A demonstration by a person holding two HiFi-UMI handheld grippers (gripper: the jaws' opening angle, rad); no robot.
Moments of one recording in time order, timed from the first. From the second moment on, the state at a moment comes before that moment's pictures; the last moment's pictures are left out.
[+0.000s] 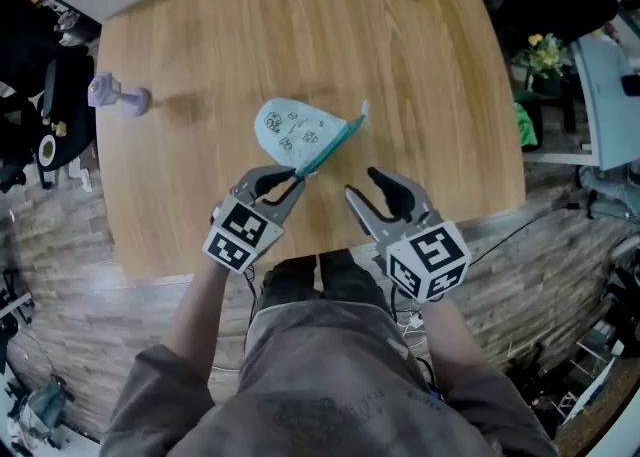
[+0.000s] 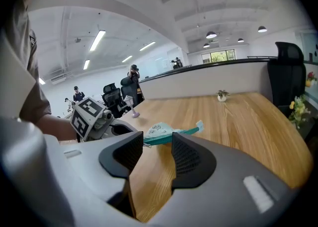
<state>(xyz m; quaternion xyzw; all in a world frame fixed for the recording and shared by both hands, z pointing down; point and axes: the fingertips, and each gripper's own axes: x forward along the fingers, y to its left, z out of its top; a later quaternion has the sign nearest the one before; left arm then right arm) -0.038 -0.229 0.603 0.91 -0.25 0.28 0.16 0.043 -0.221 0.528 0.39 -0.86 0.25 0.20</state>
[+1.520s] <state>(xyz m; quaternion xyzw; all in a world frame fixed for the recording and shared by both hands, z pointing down) -0.103 -0.235 0.267 0.90 -0.43 0.06 0.00 0.062 -0.239 0.259 0.38 -0.92 0.00 0.07</state>
